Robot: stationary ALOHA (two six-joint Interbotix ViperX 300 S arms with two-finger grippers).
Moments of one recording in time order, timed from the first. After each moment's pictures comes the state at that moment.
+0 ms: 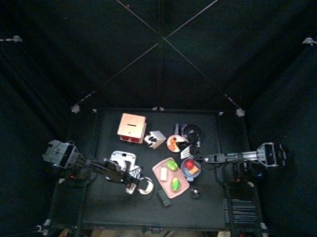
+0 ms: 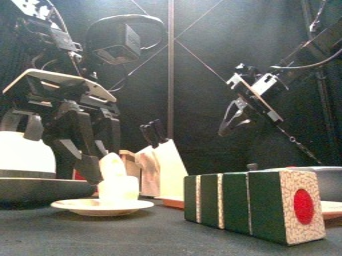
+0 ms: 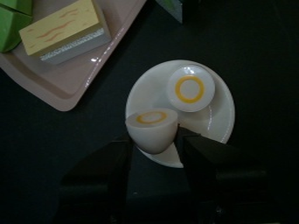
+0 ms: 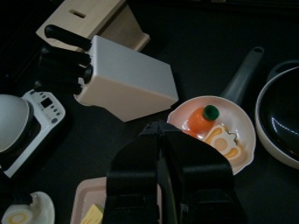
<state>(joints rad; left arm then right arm) -0.27 0.03 0.73 0.49 0.27 -0.26 -0.10 -0.28 0.93 -1.67 0.52 2.46</state>
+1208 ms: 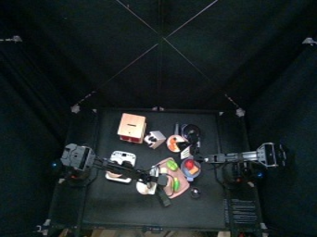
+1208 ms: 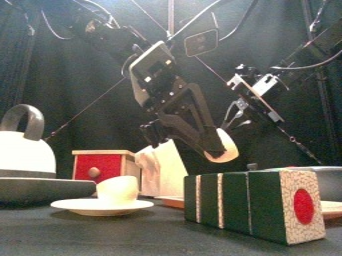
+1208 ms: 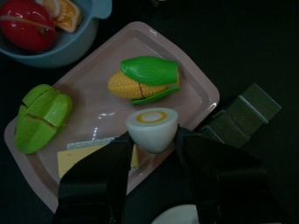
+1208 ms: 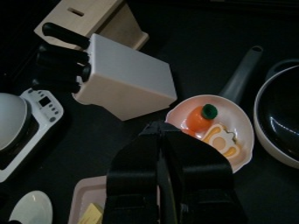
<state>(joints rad) -0.15 0.27 0.39 0.31 0.10 -0.26 -0.10 -0.28 0.93 -1.67 0.52 2.46</state>
